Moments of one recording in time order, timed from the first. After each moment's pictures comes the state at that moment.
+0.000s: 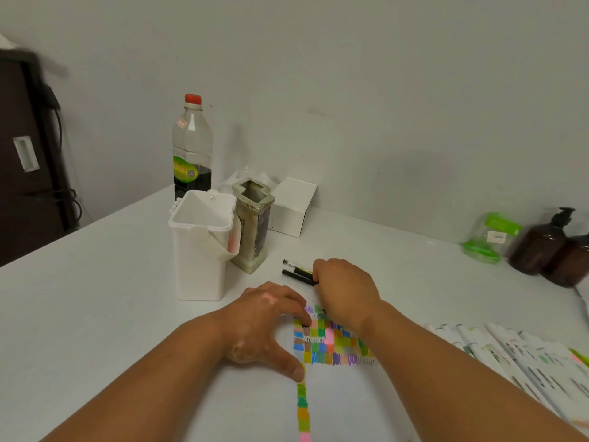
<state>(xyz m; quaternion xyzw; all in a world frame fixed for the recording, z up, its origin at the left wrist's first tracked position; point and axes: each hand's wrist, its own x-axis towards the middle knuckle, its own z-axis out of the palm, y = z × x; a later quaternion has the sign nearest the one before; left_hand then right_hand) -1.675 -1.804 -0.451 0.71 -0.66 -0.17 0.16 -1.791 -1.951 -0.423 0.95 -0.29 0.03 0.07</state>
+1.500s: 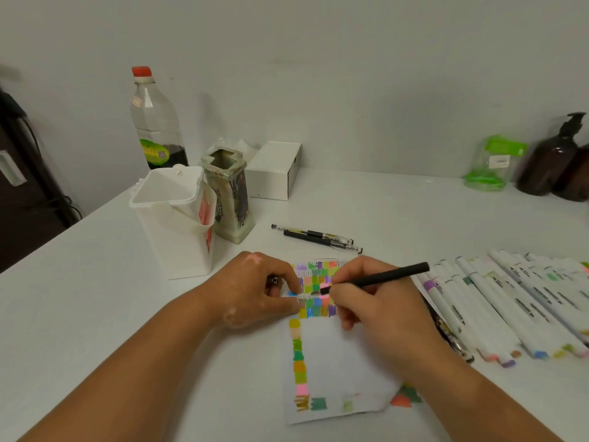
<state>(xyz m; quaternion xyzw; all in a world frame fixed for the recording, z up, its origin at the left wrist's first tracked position) -1.693 -1.796 -0.436 0.72 -0.64 -0.16 0.23 -1.901 -1.880 -0.430 0.71 -0.30 0.29 -0.57</state>
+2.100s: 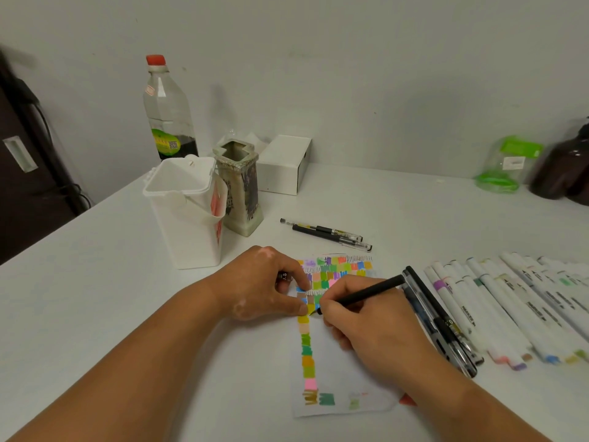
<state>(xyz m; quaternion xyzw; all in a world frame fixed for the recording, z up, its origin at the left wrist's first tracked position) -1.693 -1.798 -0.436 0.73 -0.63 -0.17 0.21 -1.893 -1.869 -0.444 0.78 -0.34 0.21 -0.48</state>
